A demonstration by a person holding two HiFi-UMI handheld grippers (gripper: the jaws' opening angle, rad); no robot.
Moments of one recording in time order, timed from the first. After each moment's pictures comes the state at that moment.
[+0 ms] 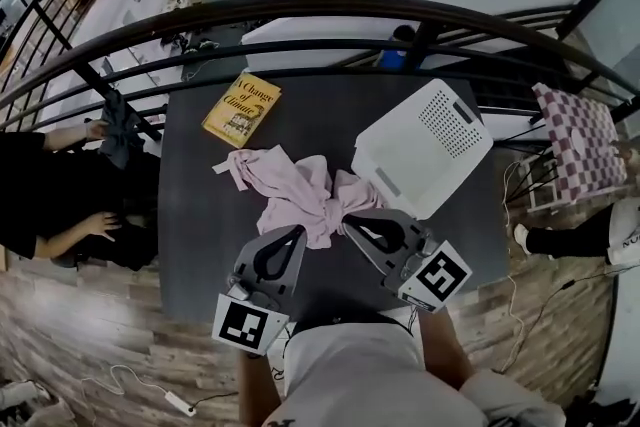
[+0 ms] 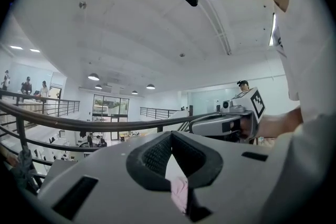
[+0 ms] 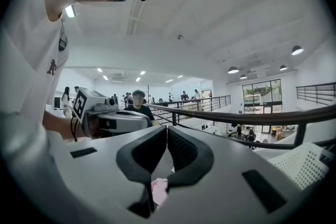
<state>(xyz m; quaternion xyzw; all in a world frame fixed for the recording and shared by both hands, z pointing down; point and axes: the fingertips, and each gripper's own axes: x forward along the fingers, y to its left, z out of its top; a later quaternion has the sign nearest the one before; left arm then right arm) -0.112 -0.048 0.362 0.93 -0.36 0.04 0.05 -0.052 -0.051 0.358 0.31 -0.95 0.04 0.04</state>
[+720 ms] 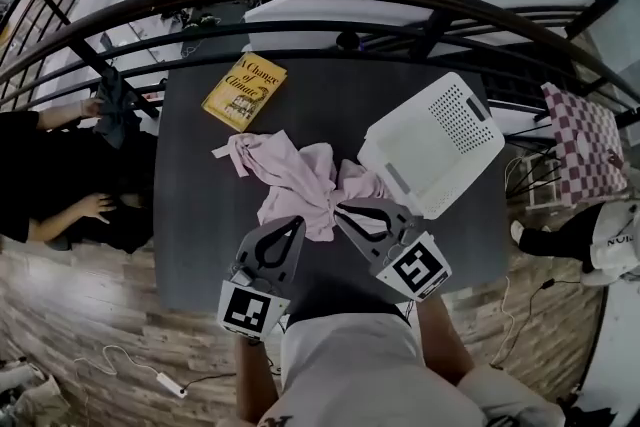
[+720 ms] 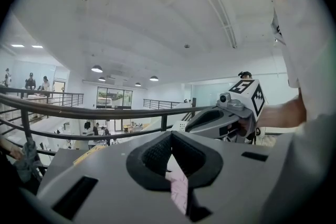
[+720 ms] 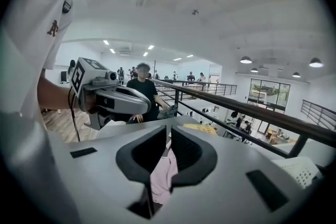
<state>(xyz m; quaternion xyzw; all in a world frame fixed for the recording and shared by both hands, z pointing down) -0.123 -0.071 0.414 0.92 -0.37 0.08 0.07 -0.073 -0.075 0.430 0.28 -0.94 0.01 0.20</state>
